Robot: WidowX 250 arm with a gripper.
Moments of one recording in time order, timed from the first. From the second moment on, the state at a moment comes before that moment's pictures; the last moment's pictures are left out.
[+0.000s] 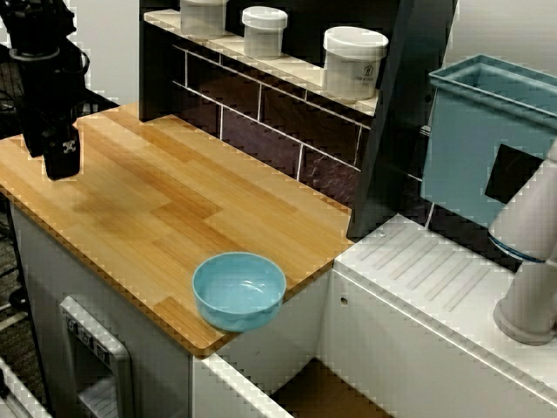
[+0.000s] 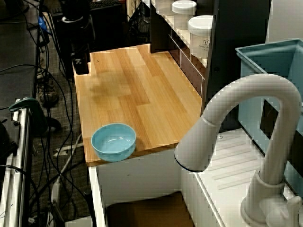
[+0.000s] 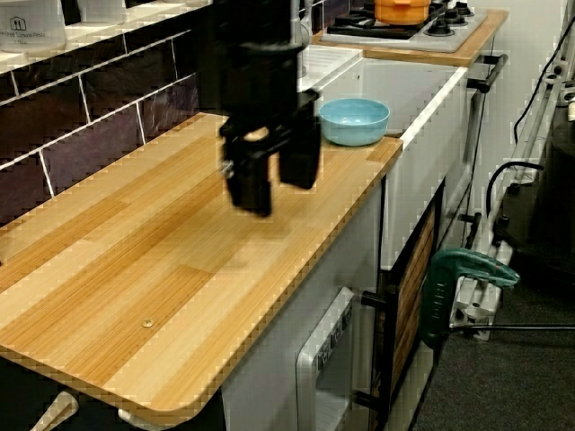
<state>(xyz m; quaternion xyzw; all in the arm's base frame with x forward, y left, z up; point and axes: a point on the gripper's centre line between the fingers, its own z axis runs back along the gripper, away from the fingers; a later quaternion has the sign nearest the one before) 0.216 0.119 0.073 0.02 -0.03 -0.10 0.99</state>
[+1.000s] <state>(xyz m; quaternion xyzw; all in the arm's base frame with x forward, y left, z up) 0.188 0.014 0.065 0.06 -0.04 -0.22 0.97</state>
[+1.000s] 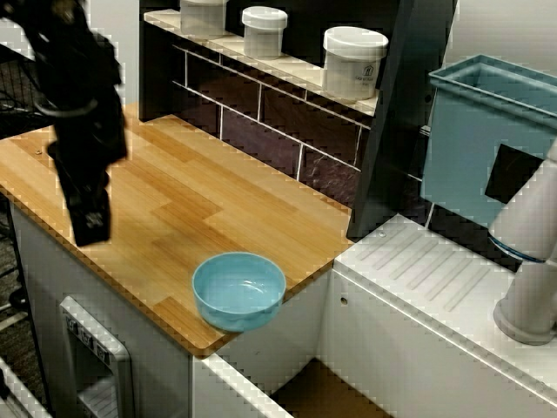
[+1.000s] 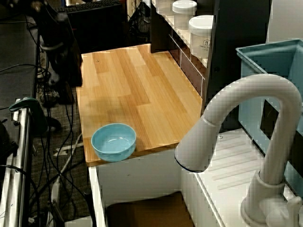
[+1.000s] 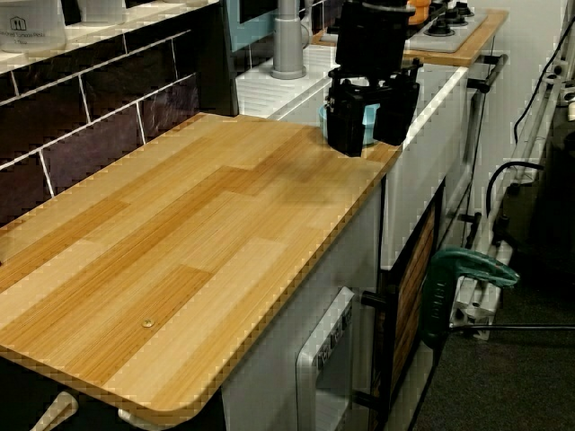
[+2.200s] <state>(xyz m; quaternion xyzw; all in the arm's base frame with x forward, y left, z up) 0.210 -0.027 0.045 0.00 0.00 -0.39 0.92</state>
